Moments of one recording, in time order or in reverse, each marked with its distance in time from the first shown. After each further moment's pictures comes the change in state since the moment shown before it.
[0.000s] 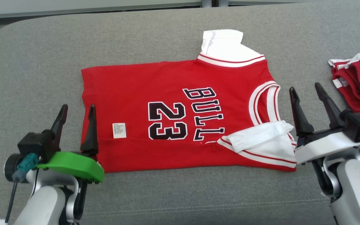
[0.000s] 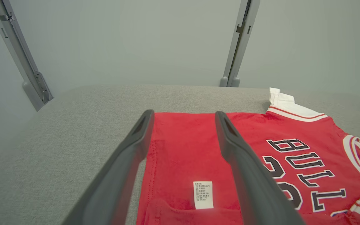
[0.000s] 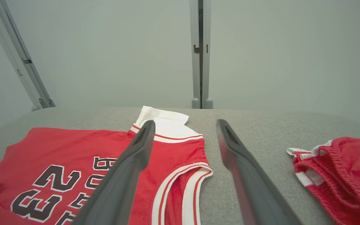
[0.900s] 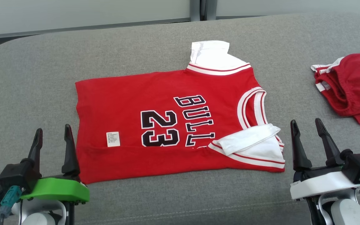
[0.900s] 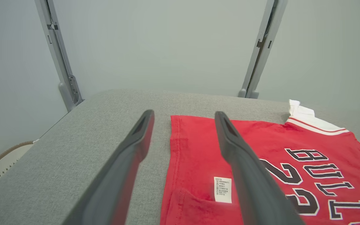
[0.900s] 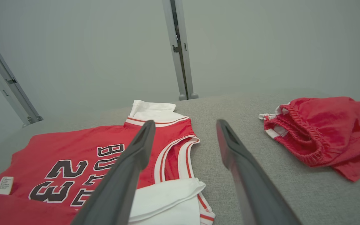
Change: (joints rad) left arm 0.130 -0.001 0.092 -0.011 -0.011 0.068 -0.073; right arm 0.196 0.087 -0.066 -0.069 0.006 0.000 -0.036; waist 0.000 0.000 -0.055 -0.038
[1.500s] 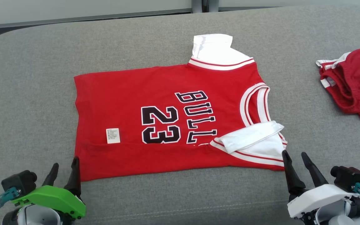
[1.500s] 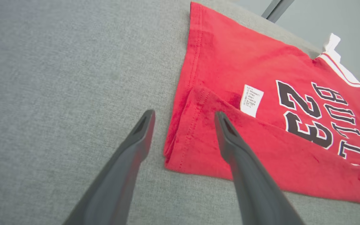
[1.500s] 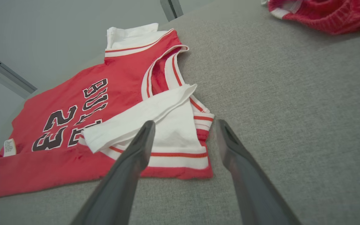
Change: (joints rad) left arm 0.001 -0.041 0.027 0.270 -0.271 -0.205 0.170; right arm 0.027 -0.043 0.088 0.181 0.269 0.000 0.099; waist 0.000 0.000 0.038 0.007
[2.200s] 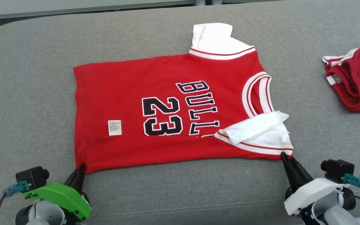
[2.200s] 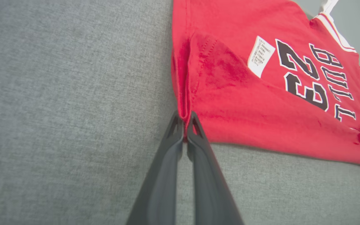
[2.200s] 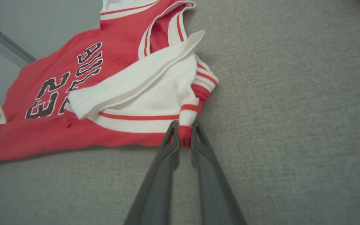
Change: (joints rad) left arm -0.064 -0.010 -0.028 0.107 -0.035 -0.105 0.066; right arm -0.126 -0.109 0.169 0.178 0.122 0.001 -0.057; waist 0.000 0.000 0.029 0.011
